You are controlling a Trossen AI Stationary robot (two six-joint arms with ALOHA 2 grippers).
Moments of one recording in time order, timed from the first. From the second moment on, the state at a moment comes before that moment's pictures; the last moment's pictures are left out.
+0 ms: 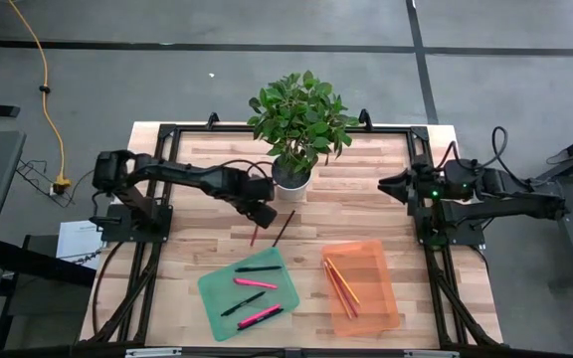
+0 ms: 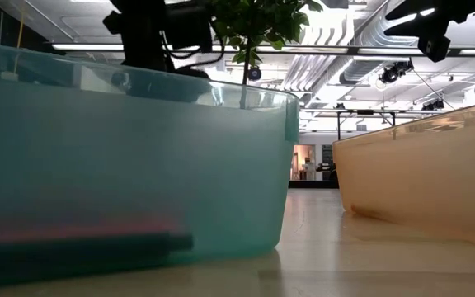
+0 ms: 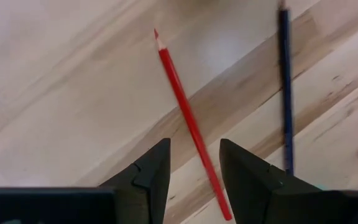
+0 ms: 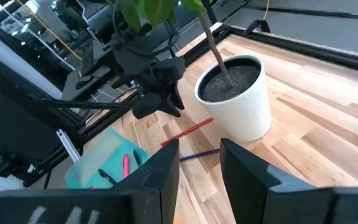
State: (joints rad) left arm 0.19 1.65 1.08 -0.74 -0.06 -0.86; right arm 0.00 0.42 0.65 -0.52 0.17 0.60
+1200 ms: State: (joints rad) left arm 0.13 1.86 1.21 -0.87 0.03 -0.97; right arm 0.00 0.42 0.65 -0.54 0.10 0.53
